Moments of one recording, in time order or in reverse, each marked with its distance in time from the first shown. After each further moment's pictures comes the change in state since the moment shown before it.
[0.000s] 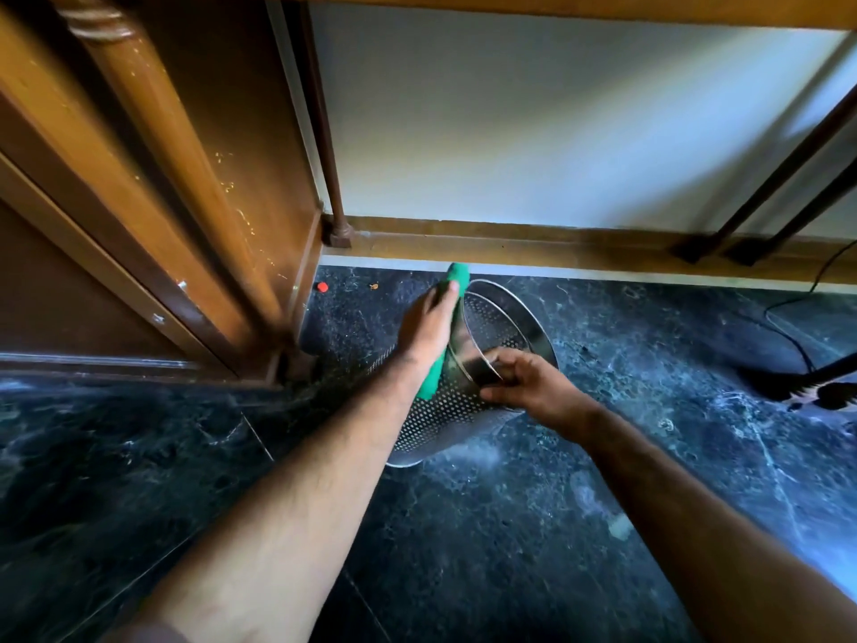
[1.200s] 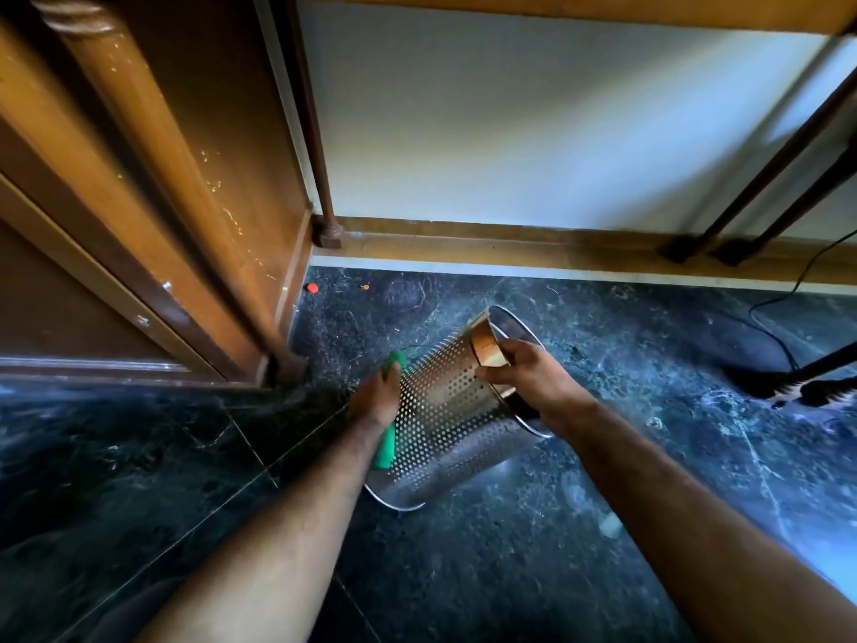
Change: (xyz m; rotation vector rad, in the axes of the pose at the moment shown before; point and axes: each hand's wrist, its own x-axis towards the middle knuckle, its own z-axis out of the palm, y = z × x) left_hand -0.024 -0.101 -0.023 0.442 -0.073 -0.267; right_hand 0.007 -0.007 -0.003 0.087 0.240 0.111
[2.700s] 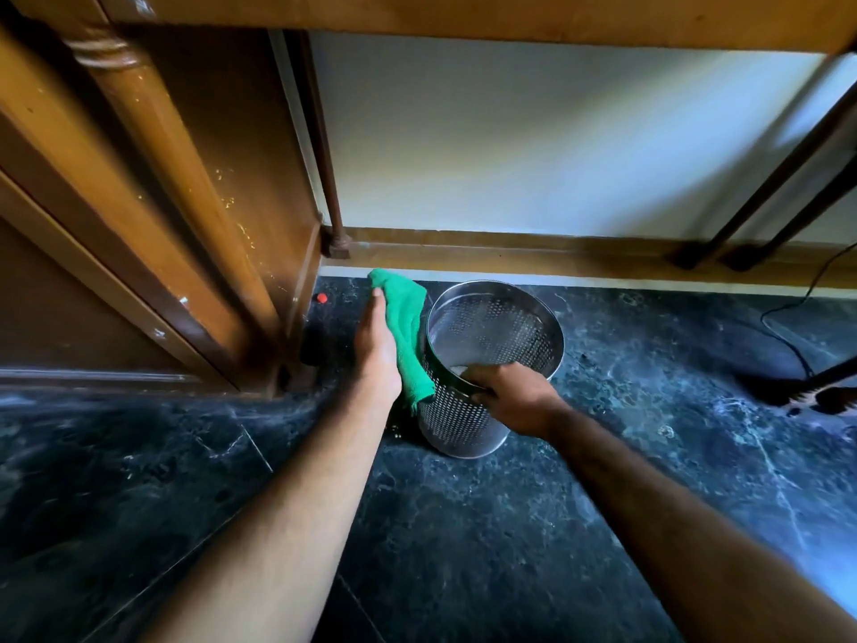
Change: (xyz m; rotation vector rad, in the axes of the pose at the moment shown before) left_hand -0.014 0.083 -0.065 -1.170 0.125 -0.154; right_hand 0.009 -0.003 0.019 -1.138 -0.094 -0.242
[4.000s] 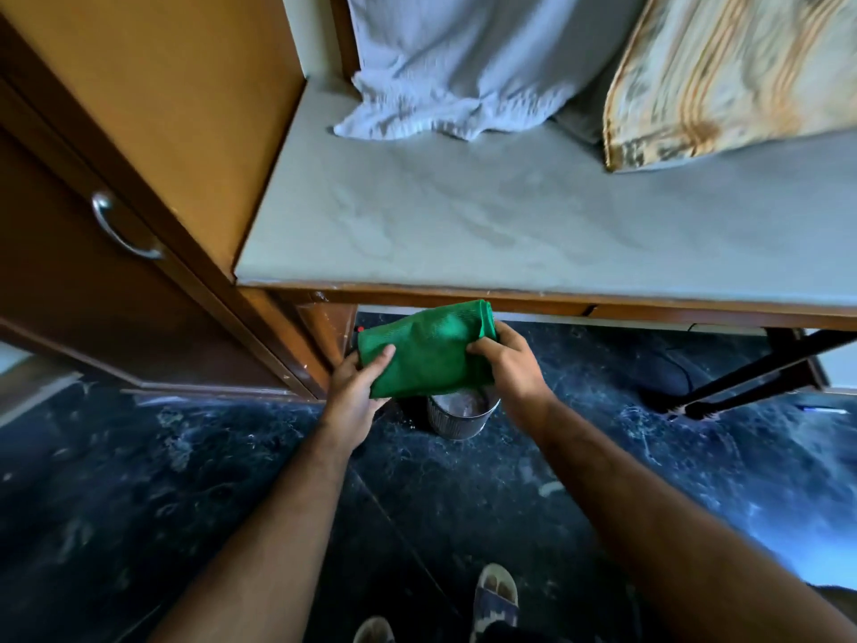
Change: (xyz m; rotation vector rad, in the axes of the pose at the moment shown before) left_hand -0.306 0.282 -0.038 0.023 -0.274 -0.021; right_hand -0.153 -0.210 -0.355 1.372 0.243 0.294
